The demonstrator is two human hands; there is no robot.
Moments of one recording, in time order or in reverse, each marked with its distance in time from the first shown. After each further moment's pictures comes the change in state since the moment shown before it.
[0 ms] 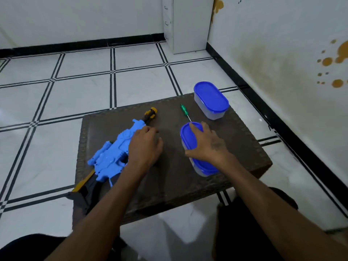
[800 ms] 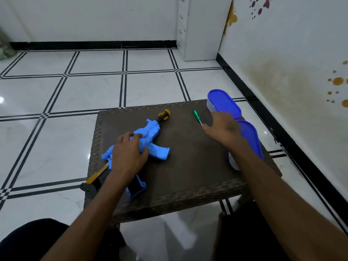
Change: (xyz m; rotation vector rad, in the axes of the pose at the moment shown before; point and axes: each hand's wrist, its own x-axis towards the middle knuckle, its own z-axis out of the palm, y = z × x) left_hand -0.039 -0.066 -0.031 0.030 0.005 -0.174; right_hand 0.048 -0.005 -0.030 -0.082 0.352 0.062
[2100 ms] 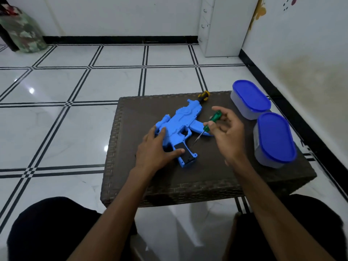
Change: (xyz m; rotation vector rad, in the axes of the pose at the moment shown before) left_hand -0.020 -0.004 0.026 -0.114 -0.223 -0.093; right_hand -0.077 -0.053 0.043 1.229 0.242 -0.132
